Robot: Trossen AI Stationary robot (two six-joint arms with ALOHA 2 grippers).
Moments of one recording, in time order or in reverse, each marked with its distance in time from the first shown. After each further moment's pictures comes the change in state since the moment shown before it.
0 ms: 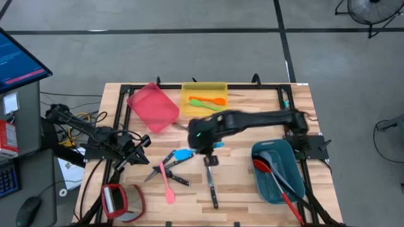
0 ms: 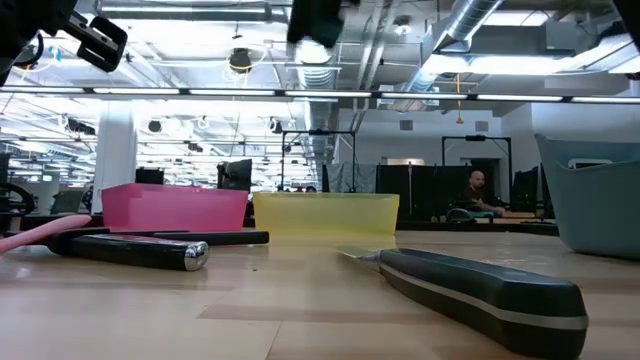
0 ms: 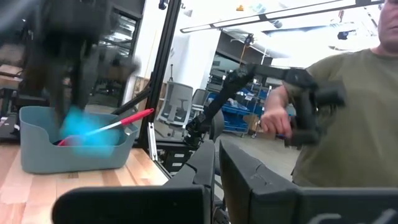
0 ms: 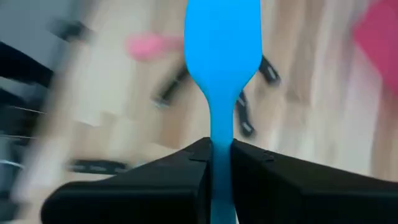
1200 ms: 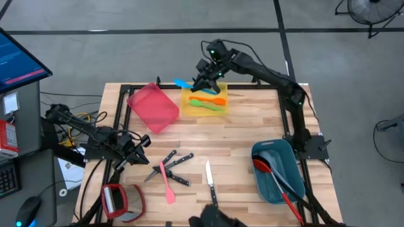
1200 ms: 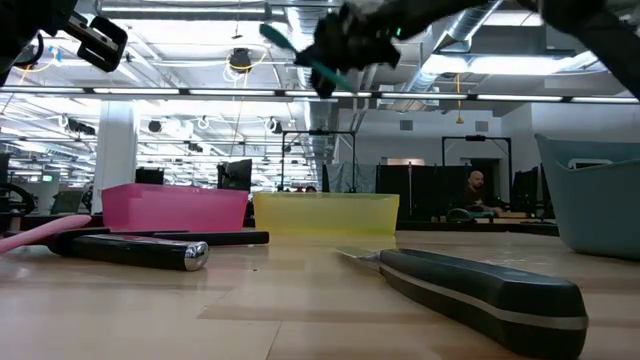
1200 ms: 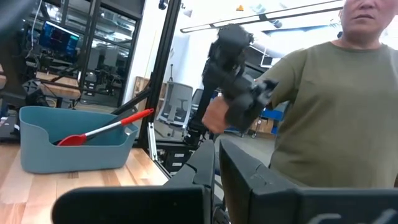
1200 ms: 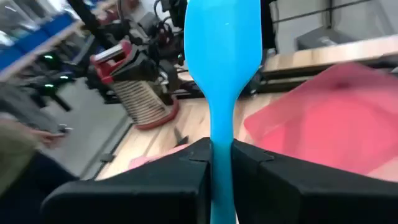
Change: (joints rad) left arm 0.000 0.000 0.000 0.001 0.000 0.000; right arm -0.701 0.060 0.000 0.399 -0.877 -0.108
